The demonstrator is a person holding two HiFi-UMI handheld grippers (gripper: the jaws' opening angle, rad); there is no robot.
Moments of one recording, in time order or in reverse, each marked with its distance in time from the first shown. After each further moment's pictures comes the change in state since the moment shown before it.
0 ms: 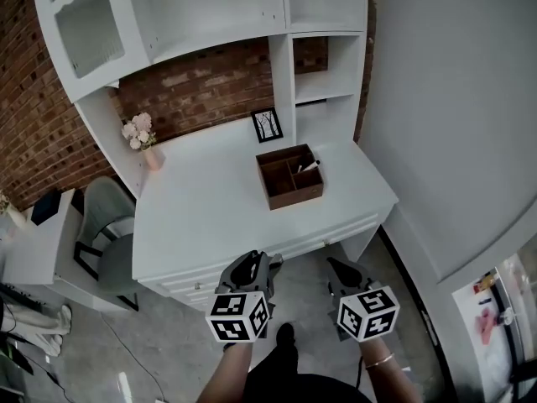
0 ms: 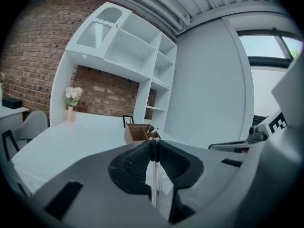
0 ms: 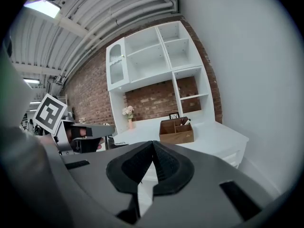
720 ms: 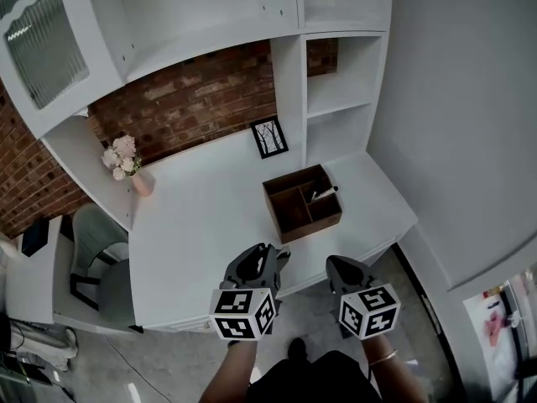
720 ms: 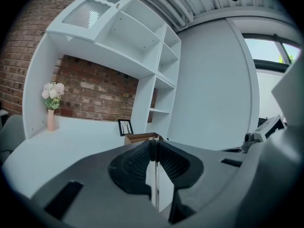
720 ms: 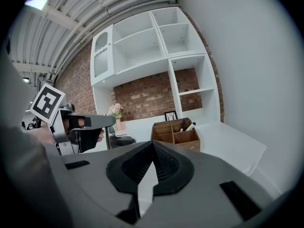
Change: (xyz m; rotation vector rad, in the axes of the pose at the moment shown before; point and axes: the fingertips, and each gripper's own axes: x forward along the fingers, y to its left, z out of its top) left arm 0.132 0.075 0.061 0.018 0.010 -0.092; right arm 0.148 -0.036 0.037 0.022 0.043 -0.056
